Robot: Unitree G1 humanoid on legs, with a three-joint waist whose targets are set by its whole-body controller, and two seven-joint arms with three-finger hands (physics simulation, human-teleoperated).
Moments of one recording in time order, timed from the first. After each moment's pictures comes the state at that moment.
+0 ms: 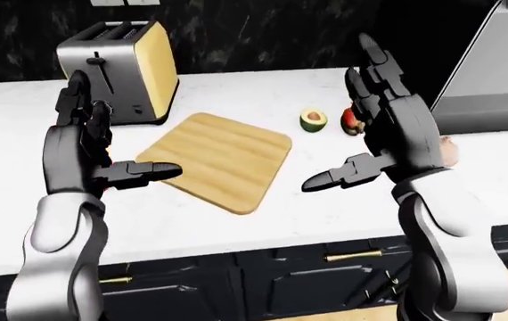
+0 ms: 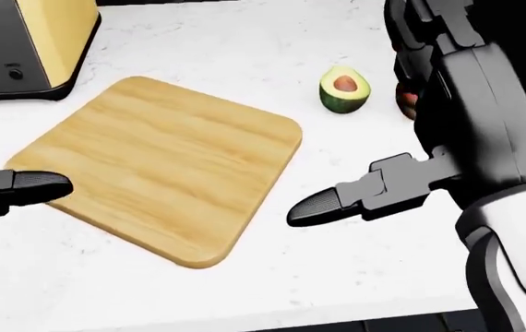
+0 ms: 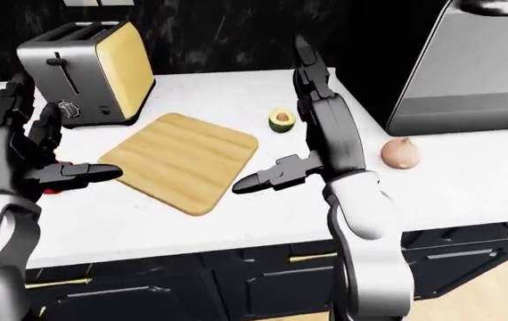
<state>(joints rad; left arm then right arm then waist) -0.34 0.28 0.33 -0.61 -0.18 0.75 0.04 -0.48 -0.14 -0.05 -0.78 -0.12 0.86 0.23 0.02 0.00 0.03</state>
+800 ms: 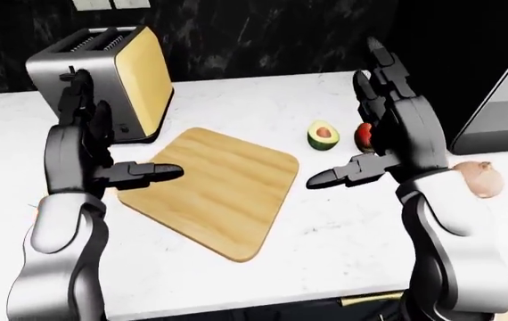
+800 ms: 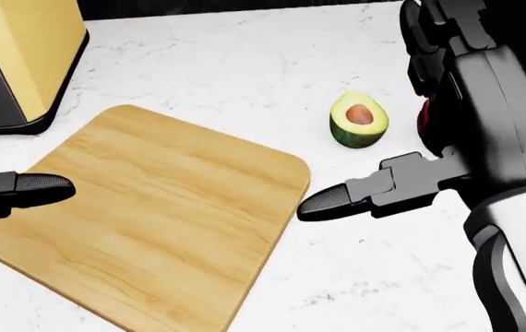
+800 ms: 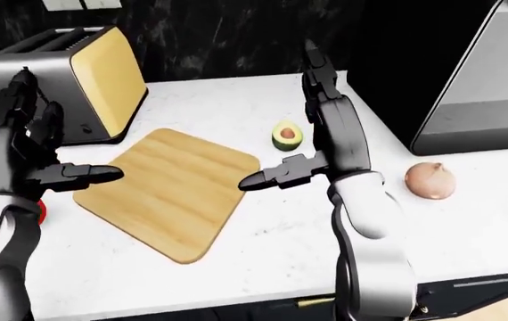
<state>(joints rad) -0.34 0.29 0.32 -0.61 -0.18 0.74 0.02 -0.48 -0.14 -0.07 -0.77 -0.14 0.88 0.23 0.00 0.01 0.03</state>
